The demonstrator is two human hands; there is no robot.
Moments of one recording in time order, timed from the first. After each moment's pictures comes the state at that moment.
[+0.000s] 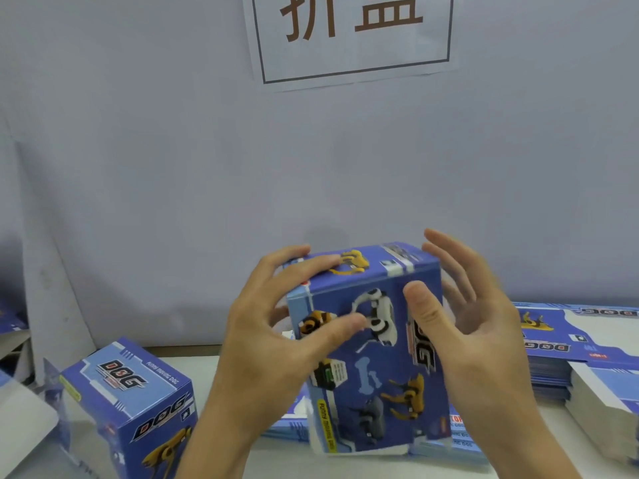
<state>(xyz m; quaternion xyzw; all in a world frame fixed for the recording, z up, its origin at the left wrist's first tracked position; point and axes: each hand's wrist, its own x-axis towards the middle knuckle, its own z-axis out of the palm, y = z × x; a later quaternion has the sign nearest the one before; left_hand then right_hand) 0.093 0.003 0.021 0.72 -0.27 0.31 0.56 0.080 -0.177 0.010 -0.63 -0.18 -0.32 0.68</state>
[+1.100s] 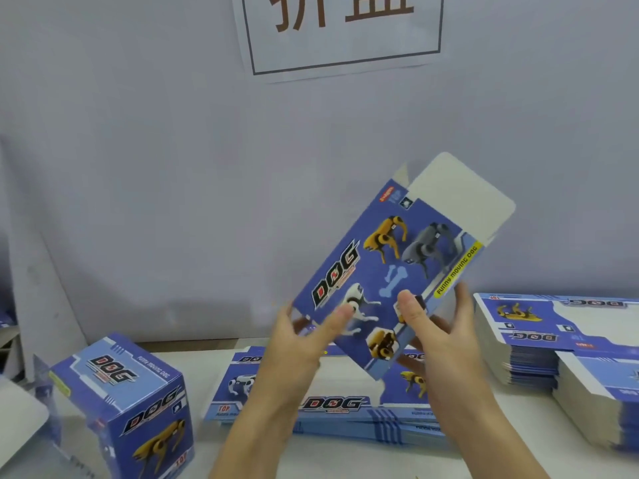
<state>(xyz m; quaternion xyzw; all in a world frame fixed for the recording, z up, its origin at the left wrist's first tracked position) 0.126 -0.024 -0.027 0.69 -0.04 0.04 0.72 0.107 -0.181 -0.022 -0.58 -0.01 -0.19 0.79</state>
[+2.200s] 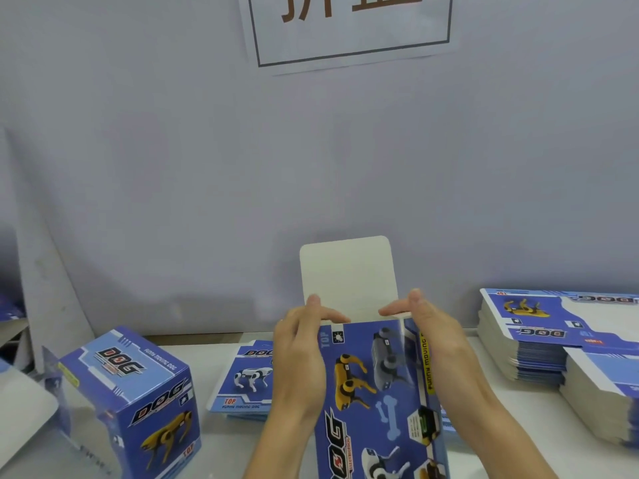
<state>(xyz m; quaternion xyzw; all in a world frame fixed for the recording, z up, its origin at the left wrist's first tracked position) 0.123 -0.038 -0.040 0.65 -0.04 0.18 0.73 0.118 -0.190 -0.041 -0.68 -0.11 -0.13 0.72</state>
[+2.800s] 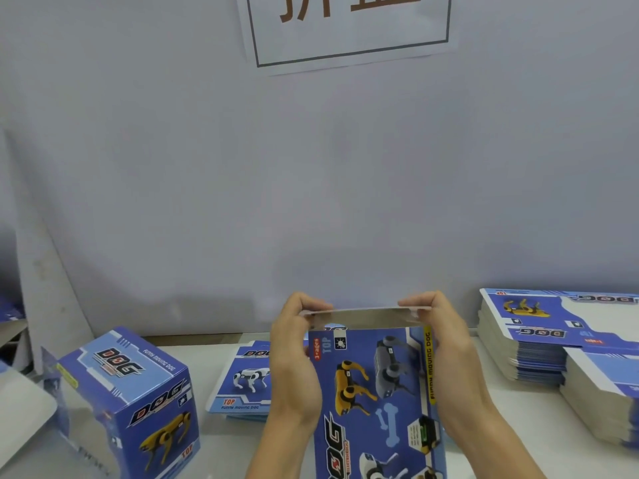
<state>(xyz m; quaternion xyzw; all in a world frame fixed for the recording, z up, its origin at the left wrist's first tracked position) 0.123 -0.033 -0.043 0.59 -0.11 0.20 0.78 0.125 -0.189 -0.049 -0.64 -0.07 -0.19 0.74</state>
